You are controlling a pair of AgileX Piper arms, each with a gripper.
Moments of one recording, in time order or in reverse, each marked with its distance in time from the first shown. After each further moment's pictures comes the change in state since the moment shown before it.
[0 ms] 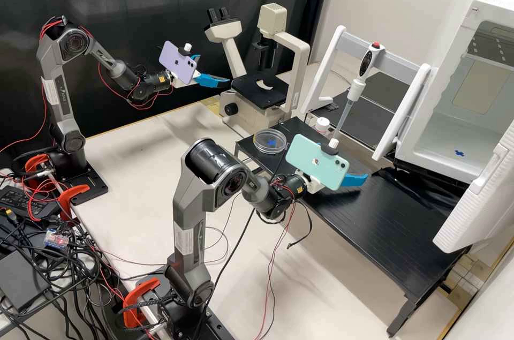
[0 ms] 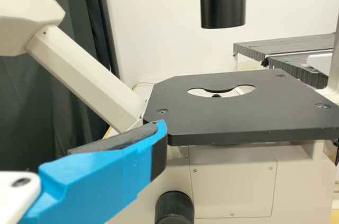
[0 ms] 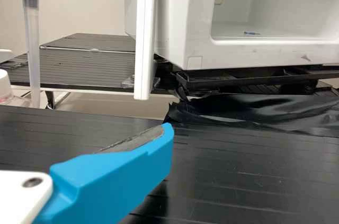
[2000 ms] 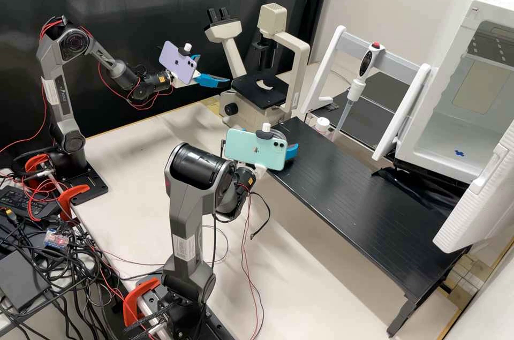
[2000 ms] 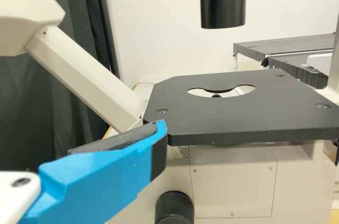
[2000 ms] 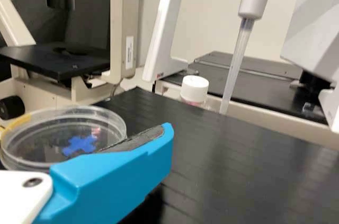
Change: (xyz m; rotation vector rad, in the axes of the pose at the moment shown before) left arm 0.000 0.000 0.000 0.000 0.000 0.000; right arm -0.068 -0.084 -0.060 -0.069 0.336 -0.248
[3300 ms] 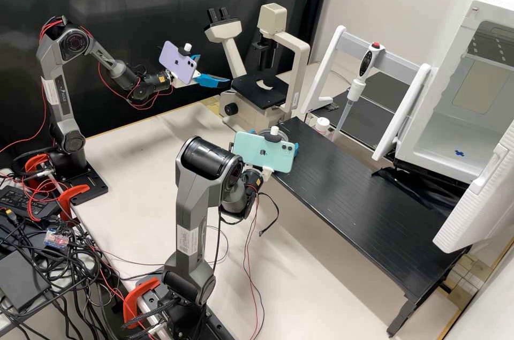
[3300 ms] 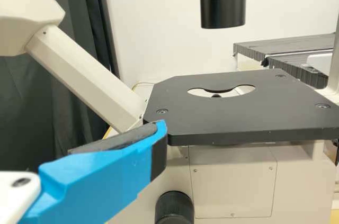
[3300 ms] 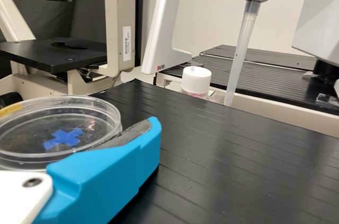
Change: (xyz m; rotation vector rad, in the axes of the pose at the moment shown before) left arm 0.000 0.000 0.000 0.000 0.000 0.000; right arm 0.013 0.001 0.018 0.030 0.003 -0.036
